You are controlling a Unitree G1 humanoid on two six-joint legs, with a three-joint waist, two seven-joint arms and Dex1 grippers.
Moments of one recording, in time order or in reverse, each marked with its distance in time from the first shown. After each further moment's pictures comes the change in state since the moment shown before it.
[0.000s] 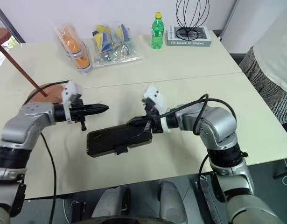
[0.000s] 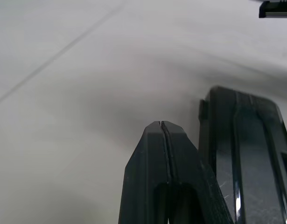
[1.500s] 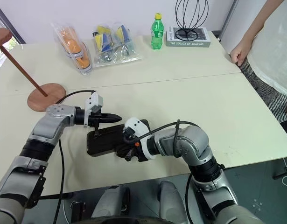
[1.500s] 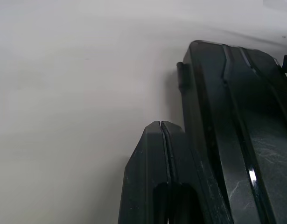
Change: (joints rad) left arm -0.074 -0.140 -0.112 0.215 0.199 -0.180 -0.139; right arm 0.156 0.134 0.169 0.025 0.056 0.086 -0.335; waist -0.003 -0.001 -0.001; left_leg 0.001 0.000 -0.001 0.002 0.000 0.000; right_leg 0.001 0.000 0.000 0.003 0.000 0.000
